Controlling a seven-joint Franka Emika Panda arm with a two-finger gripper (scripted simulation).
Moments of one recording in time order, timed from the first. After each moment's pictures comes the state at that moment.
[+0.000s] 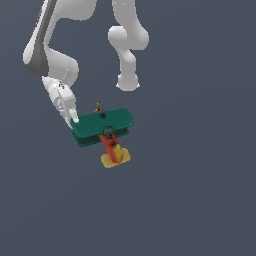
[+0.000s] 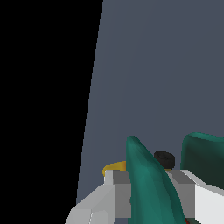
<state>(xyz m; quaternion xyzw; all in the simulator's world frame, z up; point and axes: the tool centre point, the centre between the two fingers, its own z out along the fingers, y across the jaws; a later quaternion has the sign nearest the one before) -0.014 -0.192 0.234 -0.72 0.33 -0.32 0.52</state>
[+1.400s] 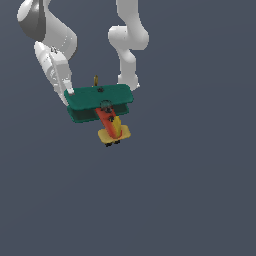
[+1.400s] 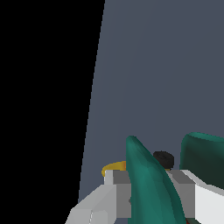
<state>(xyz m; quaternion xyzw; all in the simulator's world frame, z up) -0.062 -0.193 0.325 -0.72 0.32 -0.33 0.52</state>
